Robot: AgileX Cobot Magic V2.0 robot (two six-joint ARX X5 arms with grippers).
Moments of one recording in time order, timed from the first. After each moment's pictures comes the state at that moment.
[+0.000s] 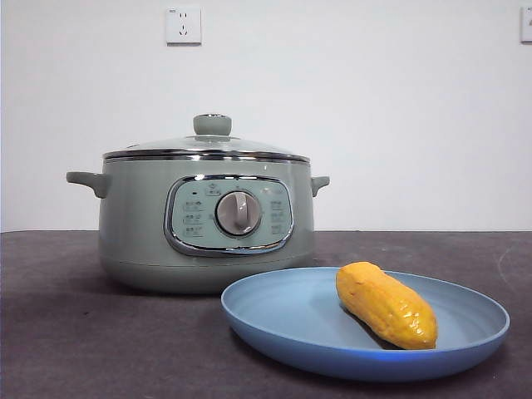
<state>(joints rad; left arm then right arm) -0.42 0.89 1.30 -1.26 0.45 0.05 0.69 0.41 0.61 -0.75 -0.20 0.30</state>
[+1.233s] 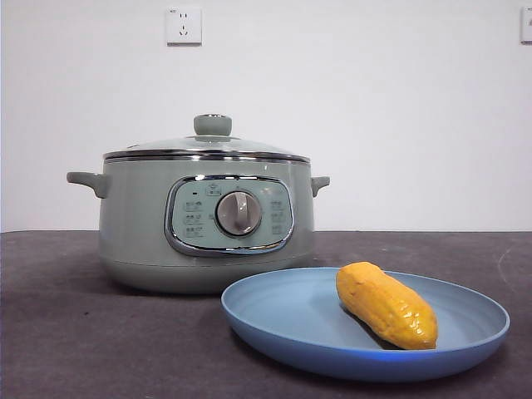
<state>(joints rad) -0.22 0.75 1.30 -0.95 0.30 0.11 0.69 0.41 0.61 -0.75 -0.20 0.30</state>
